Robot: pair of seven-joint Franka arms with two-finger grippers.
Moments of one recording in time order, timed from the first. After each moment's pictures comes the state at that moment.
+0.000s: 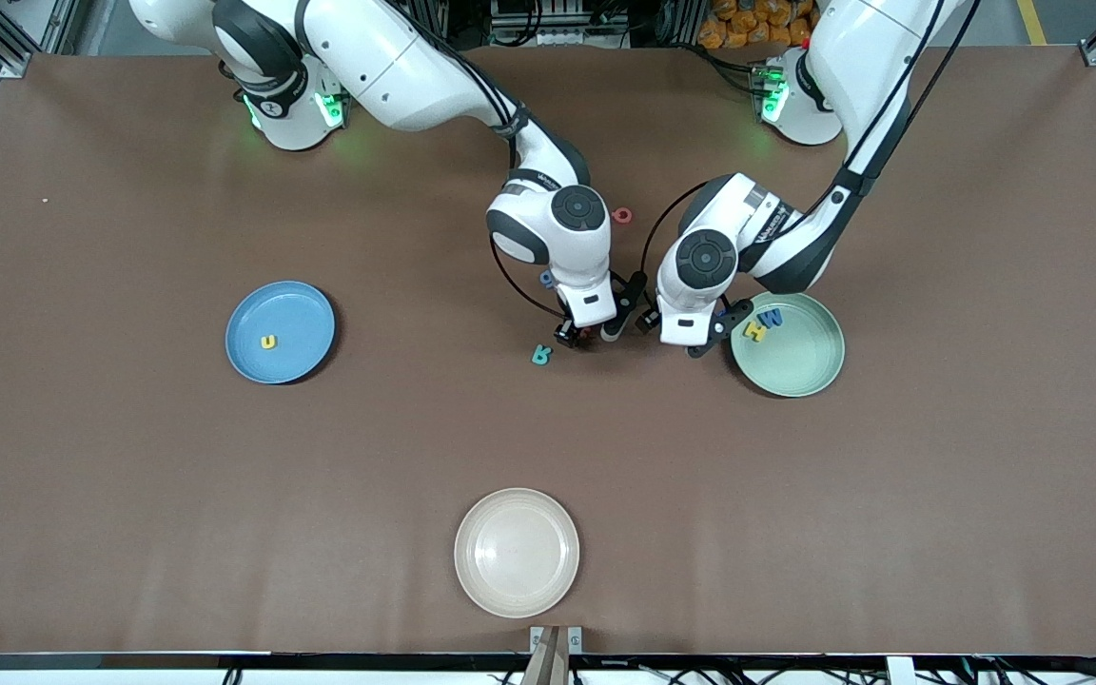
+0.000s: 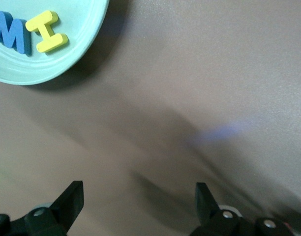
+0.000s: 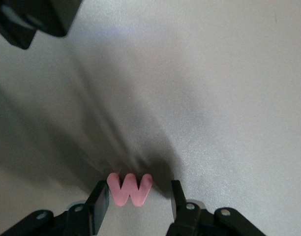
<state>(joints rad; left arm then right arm) -0.27 0.48 -0.36 -1.98 0.08 2.20 -1.36 0.79 0.87 0.13 -1.43 -0.23 2.38 -0.03</state>
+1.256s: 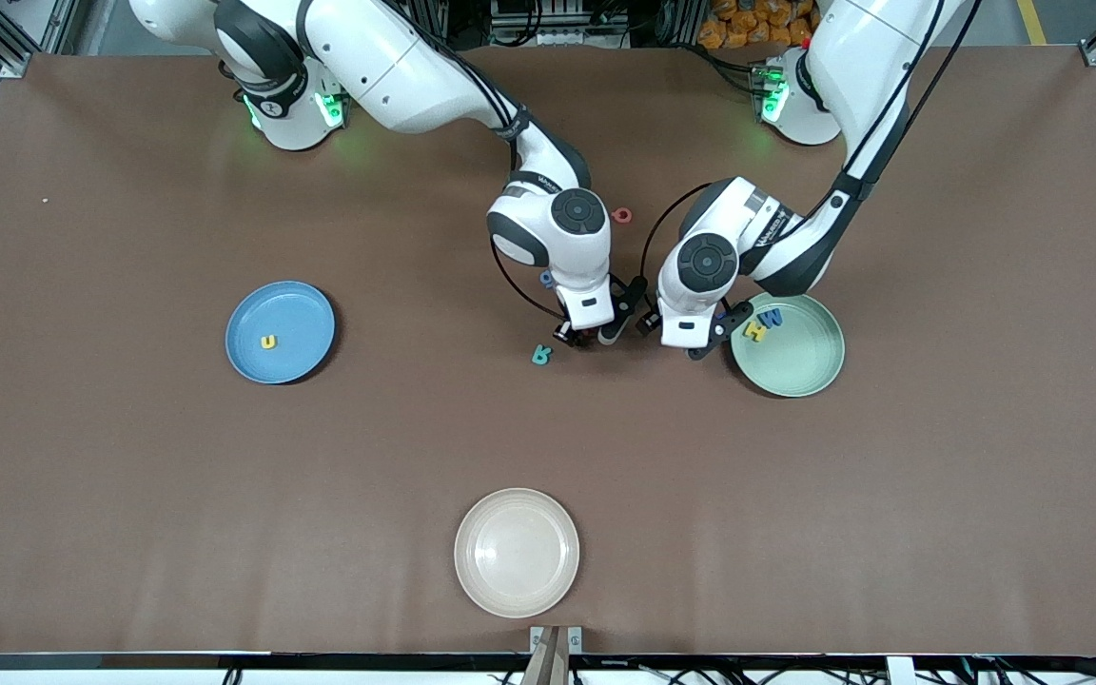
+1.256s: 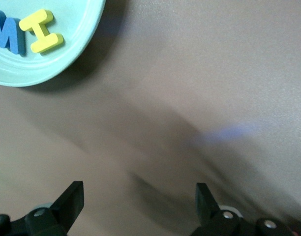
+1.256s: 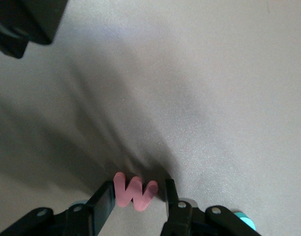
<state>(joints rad) -0.27 0.49 -0.35 -1.98 0.08 2.22 -1.36 0.79 0.89 0.13 -1.42 -0.22 2.38 0.03</state>
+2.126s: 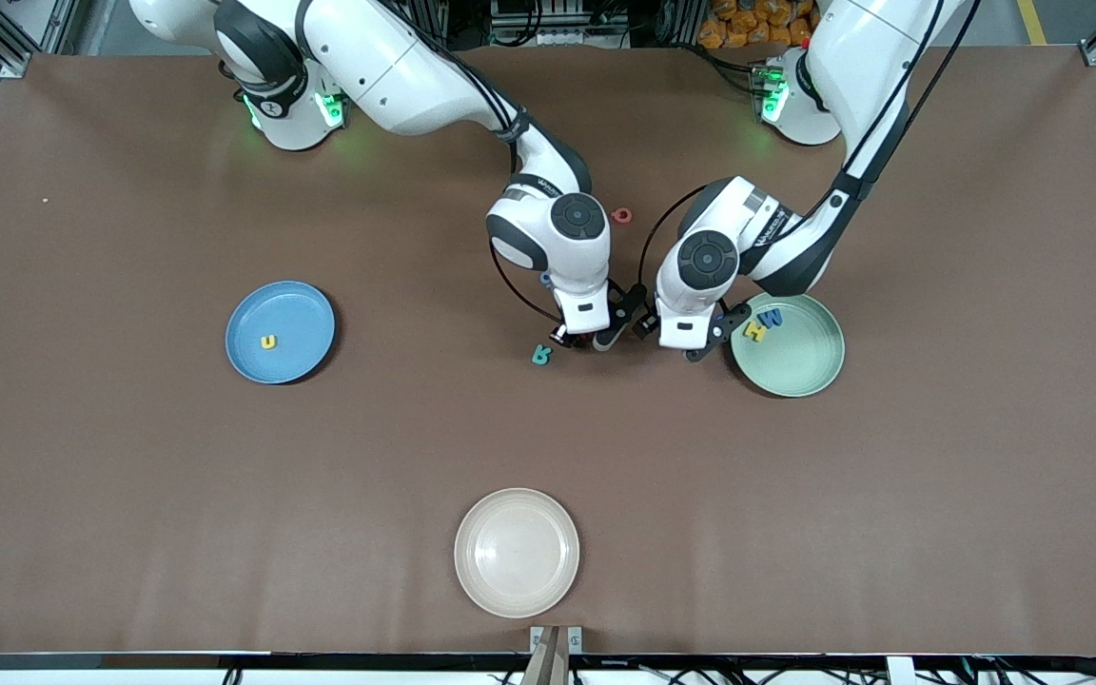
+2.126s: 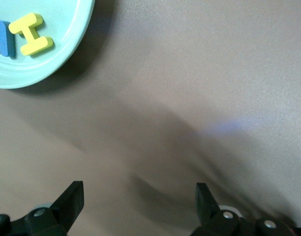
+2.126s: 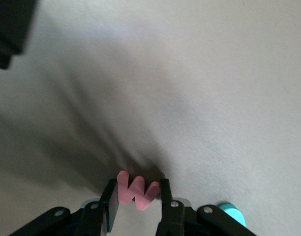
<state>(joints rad) -0.27 0.49 -0.35 -1.98 0.08 2.25 -1.36 0.78 0.89 0.12 -1.39 -0.20 2.32 0.07</state>
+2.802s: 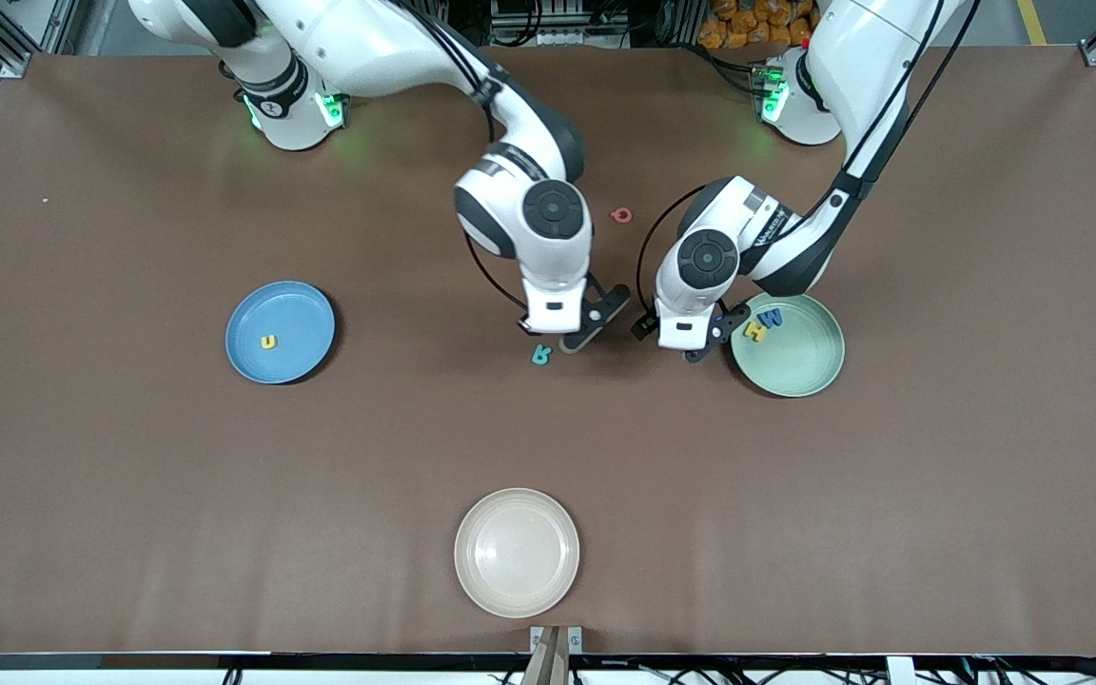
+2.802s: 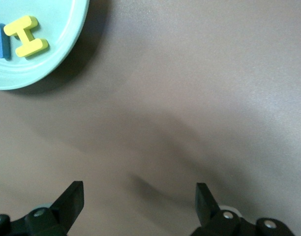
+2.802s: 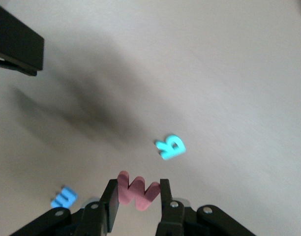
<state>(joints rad) -0.27 0.49 -0.36 -1.97 0.08 2.26 -1.36 0.70 0.67 0.11 -1.40 -0.04 2.03 0.07</state>
